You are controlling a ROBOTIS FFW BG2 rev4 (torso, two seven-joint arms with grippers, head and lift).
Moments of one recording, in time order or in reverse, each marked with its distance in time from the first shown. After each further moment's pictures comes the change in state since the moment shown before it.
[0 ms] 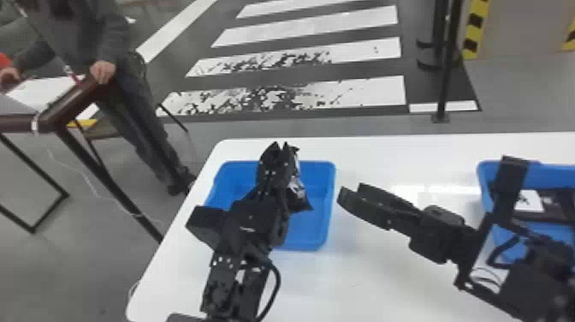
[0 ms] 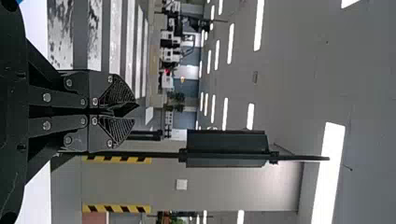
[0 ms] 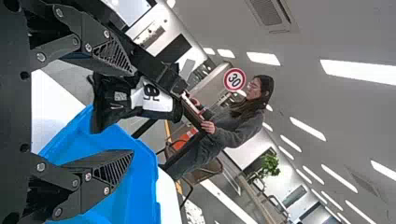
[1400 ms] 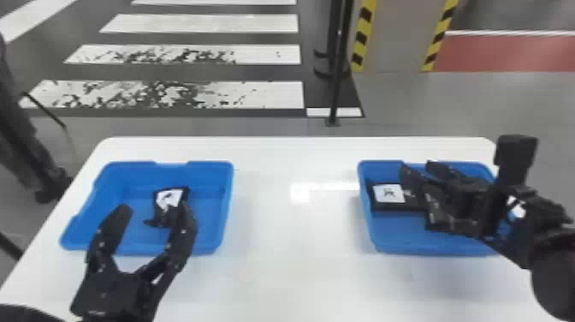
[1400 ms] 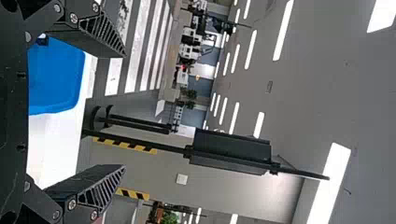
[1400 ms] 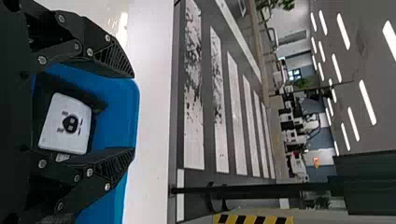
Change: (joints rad) left arm 0.286 -0.026 0.013 -0.132 0.177 -0.069 -0.098; right arm 0.051 0.025 -0.544 0.028 0.634 0.157 -0.117
